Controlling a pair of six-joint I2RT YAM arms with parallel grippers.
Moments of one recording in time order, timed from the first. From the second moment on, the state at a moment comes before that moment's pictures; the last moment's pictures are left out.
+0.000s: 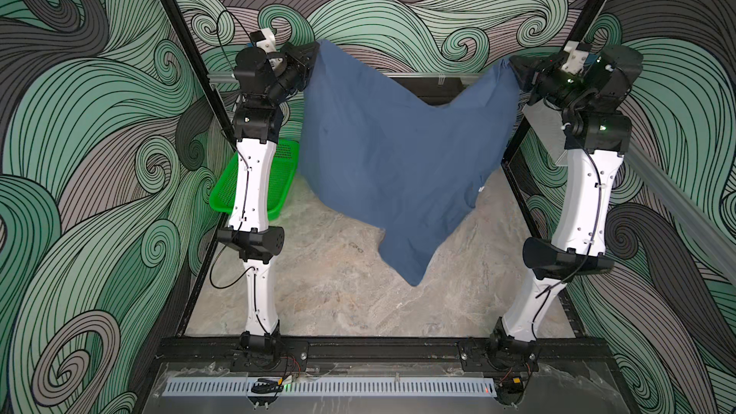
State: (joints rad) left arm -0.10 2.18 2.86 -0.37 0.45 -1.25; right arm -0.18 1.99 2.80 -0.67 -0.66 1.35
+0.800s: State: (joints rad) left arm -0.17 1.07 0.69 -0.28 0.67 -1.16; right arm -0.13 0.88 0.74 -0.67 -0.61 1.15
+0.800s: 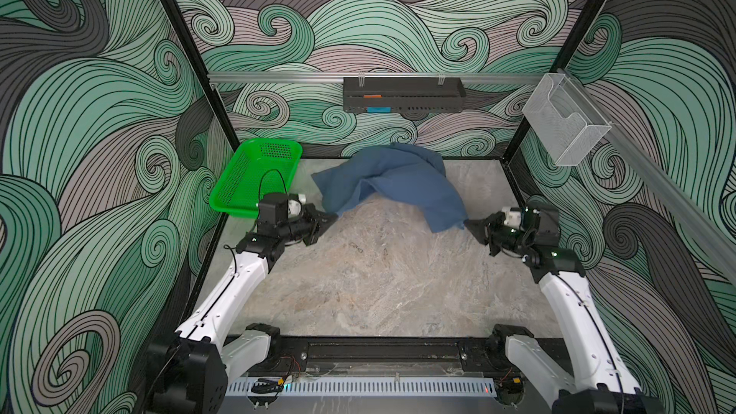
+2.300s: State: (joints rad) left arm -0.17 1.85 1.41 -0.81 0.39 -0.91; right arm -0.13 1.19 0.84 -0.69 -0.44 0.90
